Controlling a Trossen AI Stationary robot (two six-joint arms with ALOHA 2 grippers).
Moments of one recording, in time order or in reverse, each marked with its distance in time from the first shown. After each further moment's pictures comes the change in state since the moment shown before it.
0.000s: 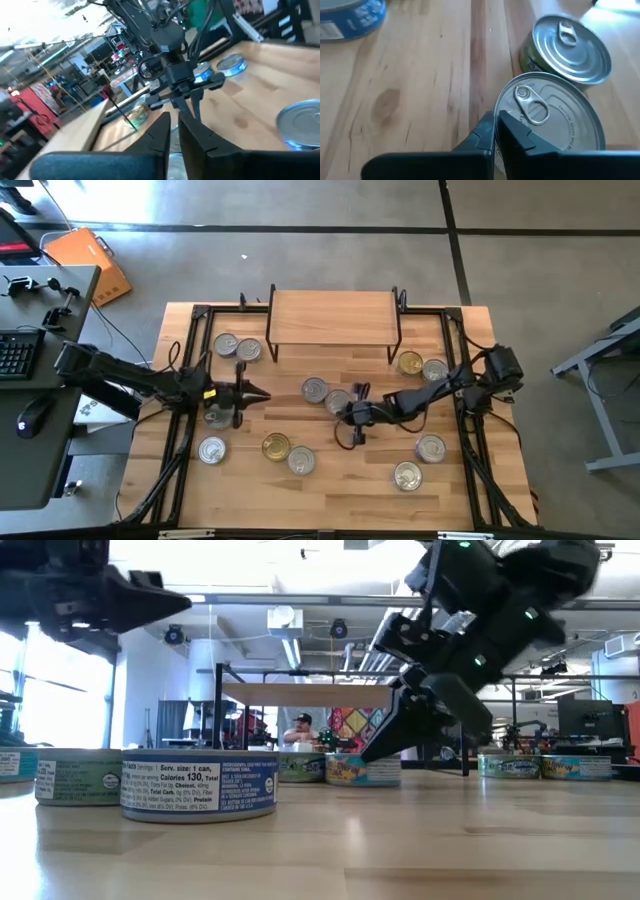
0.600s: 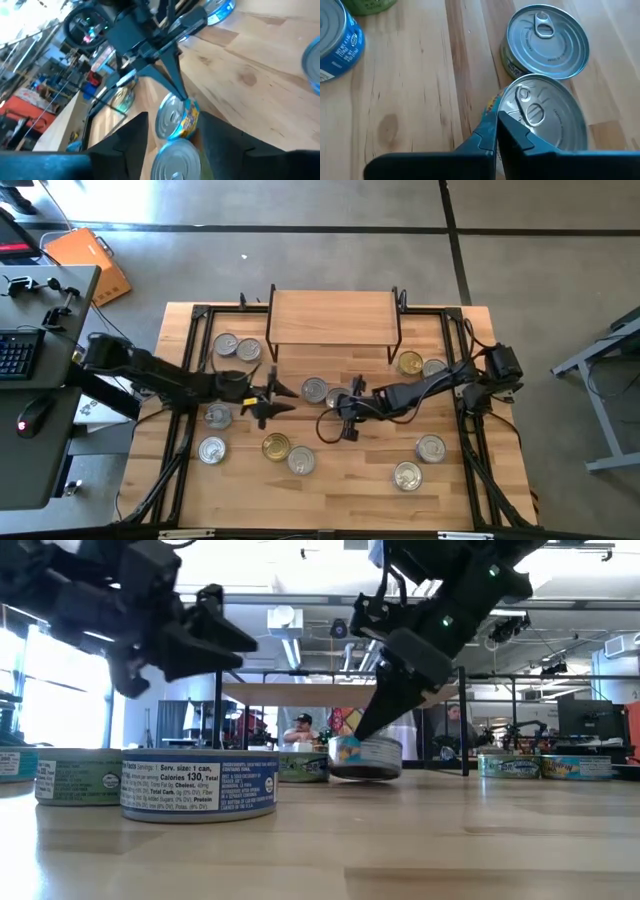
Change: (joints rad) left arm 0.059 0.577 0.206 0.145 0.046 0.231; right arm -0.018 -0.006 0.200 -0.316 0.003 0.199
